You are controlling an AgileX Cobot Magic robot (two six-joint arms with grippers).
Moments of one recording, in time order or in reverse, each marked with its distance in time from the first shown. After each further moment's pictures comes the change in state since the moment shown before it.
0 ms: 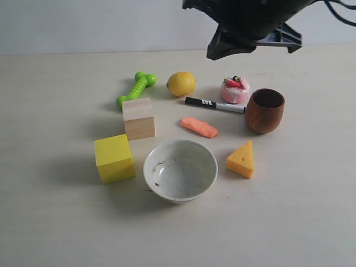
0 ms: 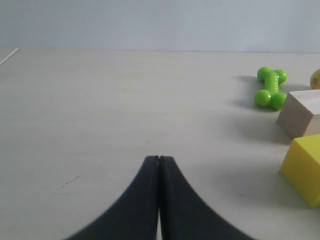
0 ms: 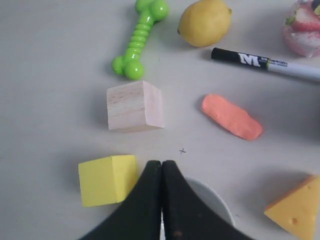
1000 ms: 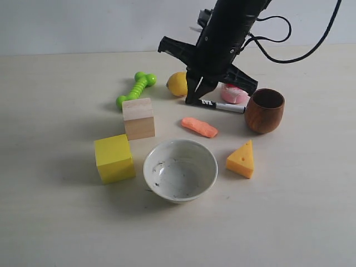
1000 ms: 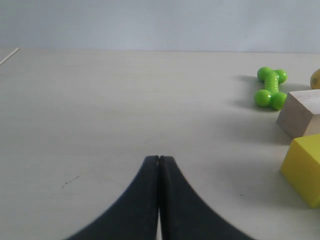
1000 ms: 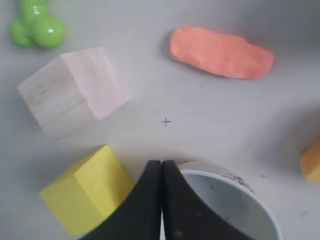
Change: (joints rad) left arm 0.000 0.000 0.000 0.000 0.000 0.000; right arm 0.000 0.430 -0.325 0.032 0.300 0.325
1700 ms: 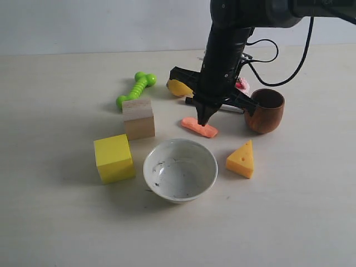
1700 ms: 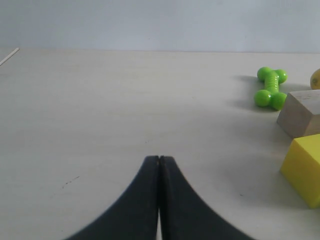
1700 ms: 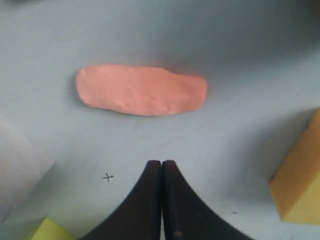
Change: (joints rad) left arm 0.000 0.000 0.000 0.000 0.000 0.000; right arm -0.002 0.154 -0.045 -0.126 0.030 0.224
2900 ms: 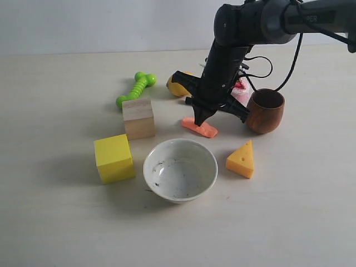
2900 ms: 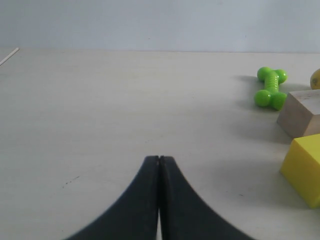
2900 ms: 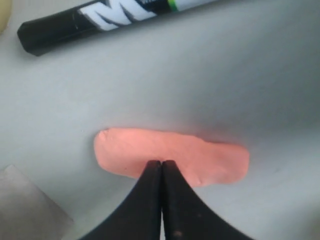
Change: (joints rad) left arm 0.000 0.000 0.000 0.000 0.000 0.000; right arm -0.037 0.085 0.000 0.050 -0.166 -0.045
